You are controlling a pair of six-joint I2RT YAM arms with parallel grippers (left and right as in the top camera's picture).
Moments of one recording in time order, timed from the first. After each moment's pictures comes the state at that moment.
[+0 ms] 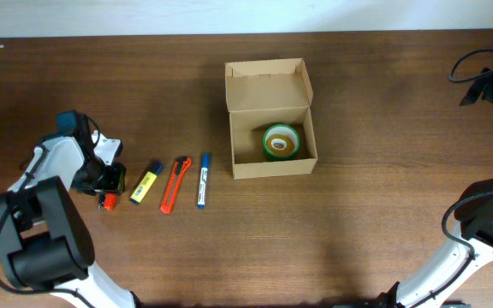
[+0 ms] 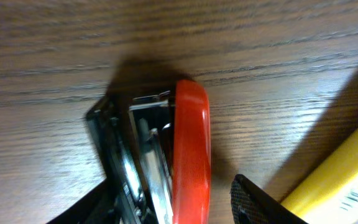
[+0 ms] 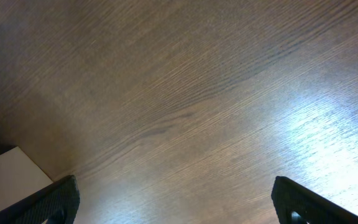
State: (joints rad) left arm 0.30 1.91 1.17 -0.82 -0.01 0.40; right arm -0.53 2.16 2.43 -1.68 -0.10 0.09
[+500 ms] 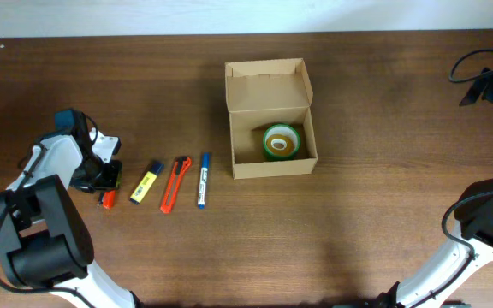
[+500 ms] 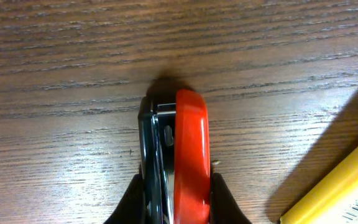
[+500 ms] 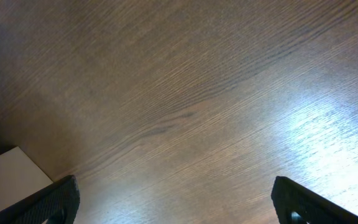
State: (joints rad) left arm 0.31 1.91 1.18 -0.81 0.00 0.40; right arm -0.53 2.16 2.43 -1.68 -0.10 0.09
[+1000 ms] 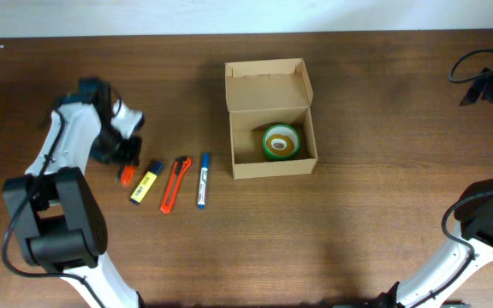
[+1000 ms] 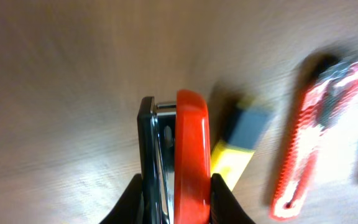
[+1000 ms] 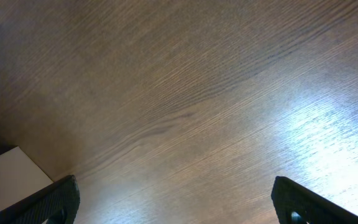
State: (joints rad) left arm 0.12 1.98 1.56 -1.11 0.07 0.38; right arm -0.53 2.16 2.43 -1.68 -0.10 0.09
